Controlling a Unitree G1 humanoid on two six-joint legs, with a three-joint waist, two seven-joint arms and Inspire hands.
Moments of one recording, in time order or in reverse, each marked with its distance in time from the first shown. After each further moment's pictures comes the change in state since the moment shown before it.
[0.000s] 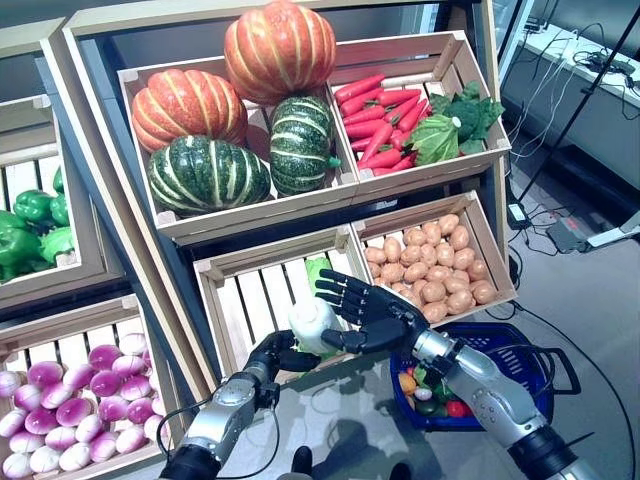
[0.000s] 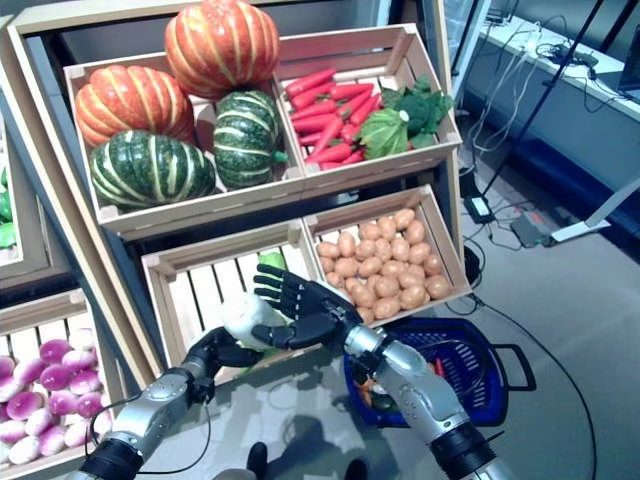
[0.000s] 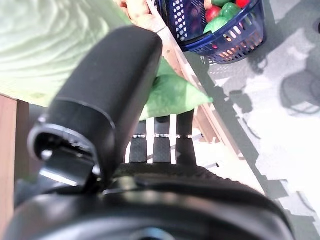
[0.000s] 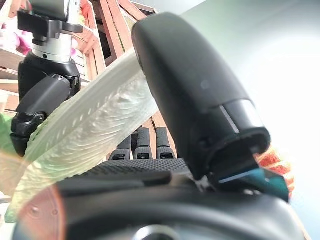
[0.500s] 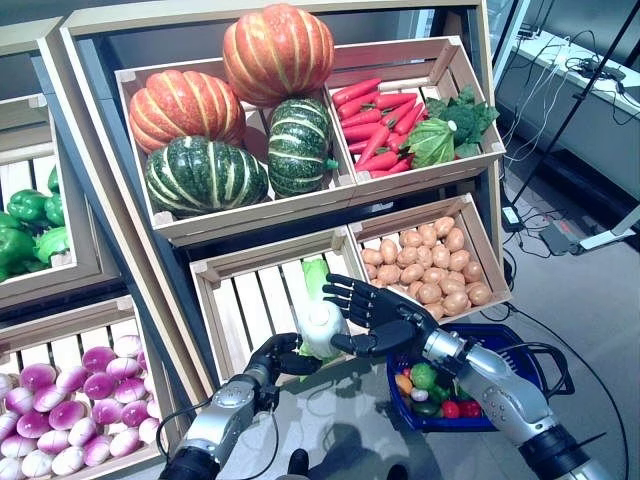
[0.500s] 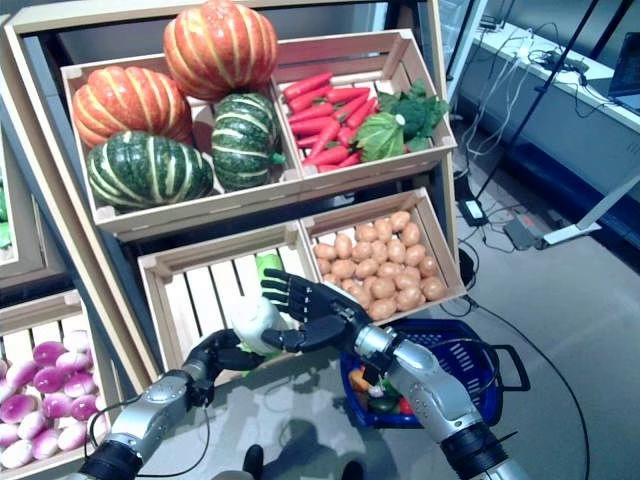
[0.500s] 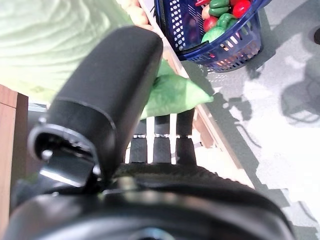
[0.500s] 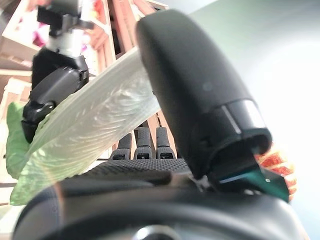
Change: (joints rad) left arm 0.006 0.001 0.000 0.004 0.006 0.004 -0.021; right arm 0.009 -0.037 -0.030 -0.004 -0.048 0.019 0.042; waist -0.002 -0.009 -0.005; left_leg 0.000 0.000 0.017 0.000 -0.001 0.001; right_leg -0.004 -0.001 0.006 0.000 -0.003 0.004
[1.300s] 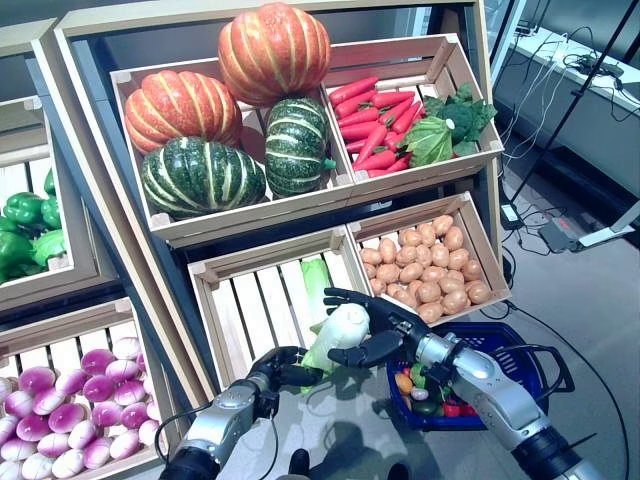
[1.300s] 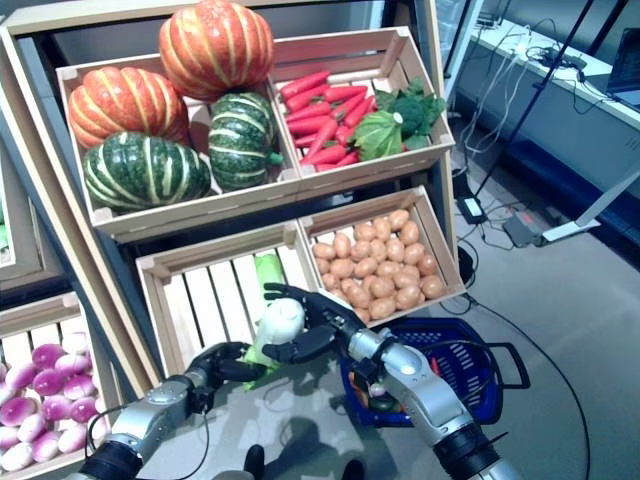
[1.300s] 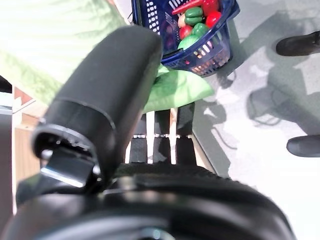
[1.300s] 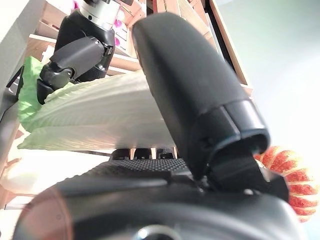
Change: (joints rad) left arm 0.000 -0.001 -0.001 0.008 0.003 0.114 -0.034; right arm -0.001 0.020 0.046 0.002 -0.207 -0.005 -0.087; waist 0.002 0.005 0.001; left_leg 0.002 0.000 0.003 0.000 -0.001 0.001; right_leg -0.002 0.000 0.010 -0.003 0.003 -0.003
